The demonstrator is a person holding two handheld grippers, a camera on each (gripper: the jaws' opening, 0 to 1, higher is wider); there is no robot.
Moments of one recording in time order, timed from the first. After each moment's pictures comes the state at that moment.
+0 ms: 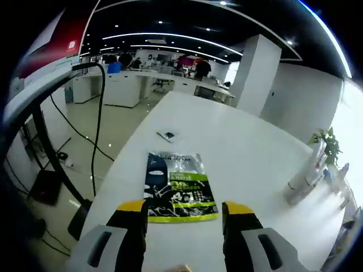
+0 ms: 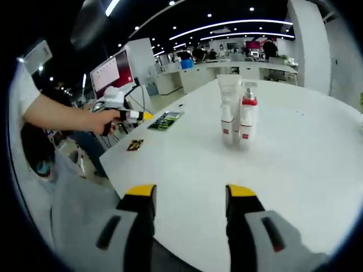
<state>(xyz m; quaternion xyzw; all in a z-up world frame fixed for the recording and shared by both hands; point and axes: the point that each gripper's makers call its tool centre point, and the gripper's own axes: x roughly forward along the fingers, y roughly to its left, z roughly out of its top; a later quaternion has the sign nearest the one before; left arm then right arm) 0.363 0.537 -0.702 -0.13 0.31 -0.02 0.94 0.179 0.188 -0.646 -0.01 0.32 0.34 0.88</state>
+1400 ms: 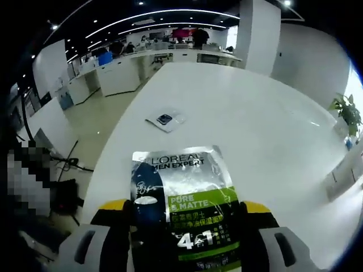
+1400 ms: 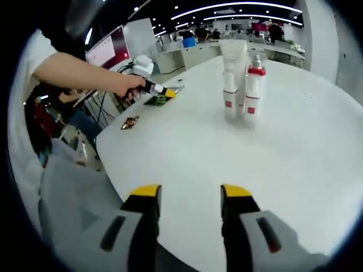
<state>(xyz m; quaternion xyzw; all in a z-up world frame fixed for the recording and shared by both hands) 0.433 0.531 -0.757 -0.01 0.41 0.00 0.91 0.184 0.186 -0.691 -0.03 0.39 0.33 0.86</state>
